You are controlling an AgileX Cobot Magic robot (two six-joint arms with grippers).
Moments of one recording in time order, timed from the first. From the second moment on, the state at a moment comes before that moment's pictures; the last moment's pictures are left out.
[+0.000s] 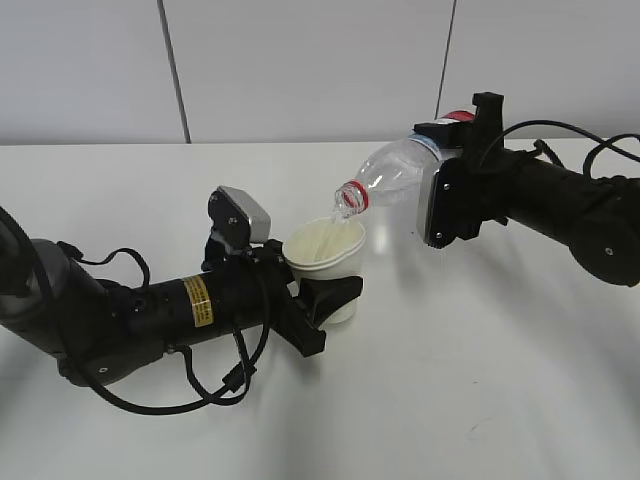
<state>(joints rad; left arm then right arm) -0.50 2.19 -0.85 0.65 -1.14 -0.37 0.14 1.99 -0.94 -0.41 -0.83 -1.25</state>
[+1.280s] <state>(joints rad) -0.50 2.19 -0.85 0.65 -1.13 -0.37 0.14 1.99 -0.94 -0.41 -0.84 -1.28</state>
